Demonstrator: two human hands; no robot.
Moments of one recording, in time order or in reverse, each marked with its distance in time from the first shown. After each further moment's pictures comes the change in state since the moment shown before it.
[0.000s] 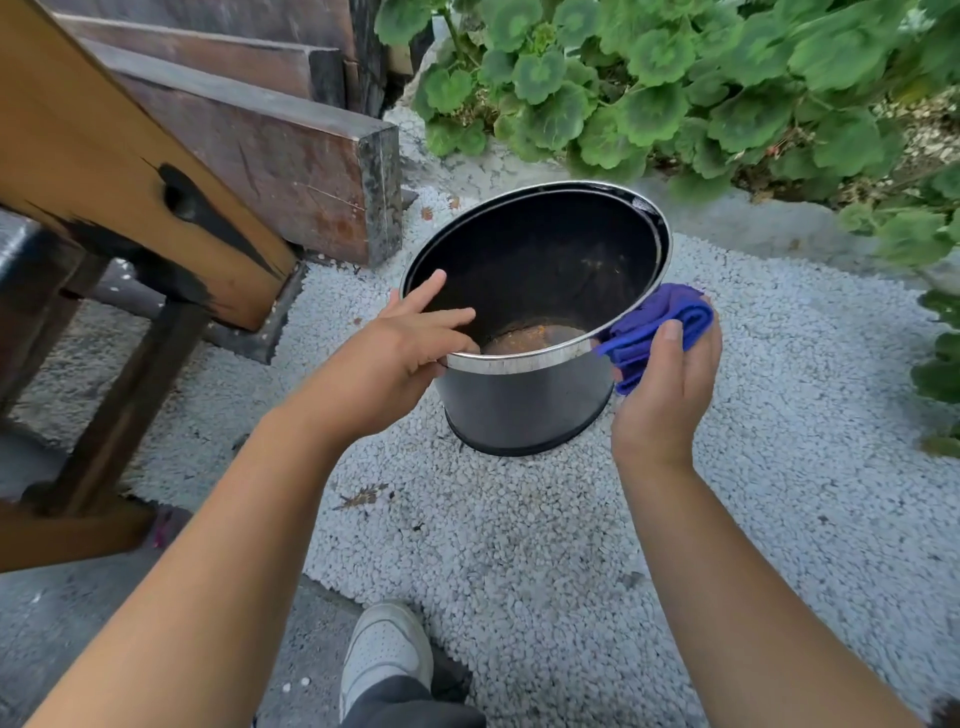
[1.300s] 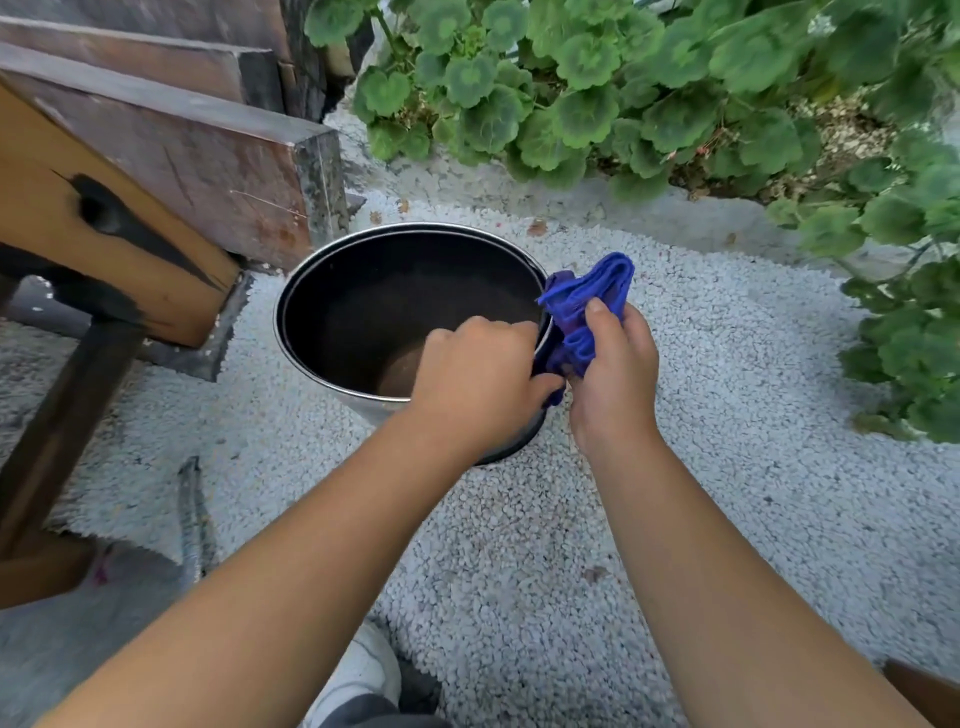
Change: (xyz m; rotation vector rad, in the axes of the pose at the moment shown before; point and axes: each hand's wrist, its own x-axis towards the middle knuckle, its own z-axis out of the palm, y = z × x) left_hand 0.070 0.101 0.052 0.267 0.034 -0.208; right_hand 0.021 -0.004 -0.004 0.181 -0.084 0.228
